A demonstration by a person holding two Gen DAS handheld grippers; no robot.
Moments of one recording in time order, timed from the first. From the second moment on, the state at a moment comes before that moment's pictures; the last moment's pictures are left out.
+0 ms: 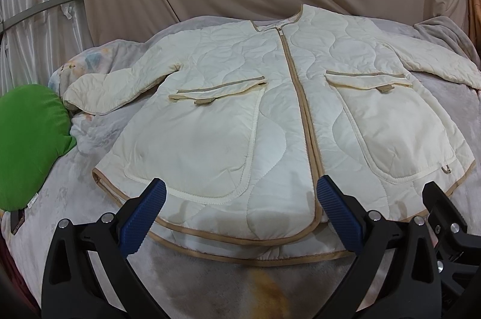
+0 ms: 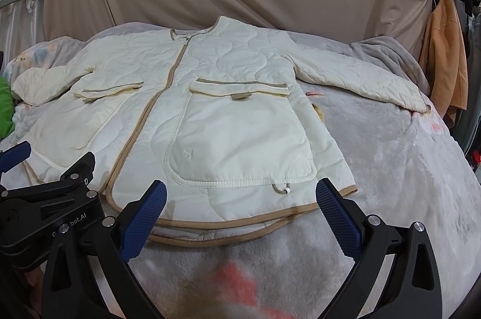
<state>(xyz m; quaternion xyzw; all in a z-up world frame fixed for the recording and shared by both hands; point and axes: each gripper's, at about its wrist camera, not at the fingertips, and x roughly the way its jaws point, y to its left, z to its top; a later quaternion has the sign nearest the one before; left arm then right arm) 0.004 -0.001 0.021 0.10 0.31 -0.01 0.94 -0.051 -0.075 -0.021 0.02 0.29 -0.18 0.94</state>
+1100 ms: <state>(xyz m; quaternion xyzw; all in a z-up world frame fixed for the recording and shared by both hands) 0.147 0.096 0.058 0.03 0.33 0.01 0.94 -0.009 -0.530 -0.020 0.30 0.26 -0.38 0.84</state>
